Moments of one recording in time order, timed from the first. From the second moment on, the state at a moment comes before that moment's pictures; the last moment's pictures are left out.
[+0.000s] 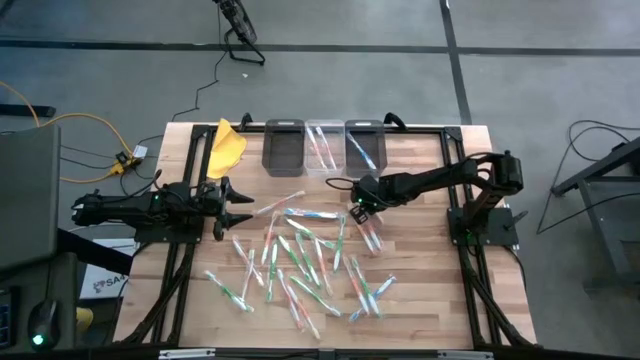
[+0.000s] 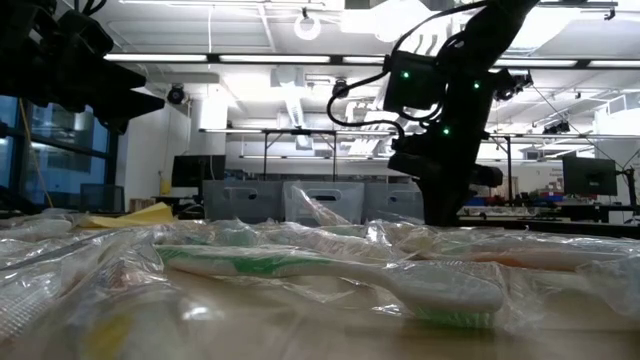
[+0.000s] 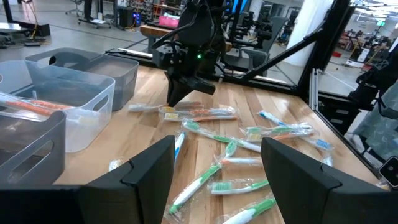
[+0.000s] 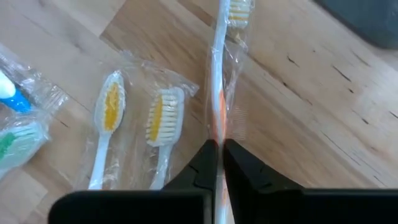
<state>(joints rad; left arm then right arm) 0.00 0.02 0.07 -0.12 -0.04 -0.19 -0.13 1.71 0.90 -0.47 0.21 0.78</state>
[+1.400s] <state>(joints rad) 0.00 0.02 0.07 -0.11 -0.05 -0.25 -0.47 1.85 1.49 -0.24 -0.01 0.47</state>
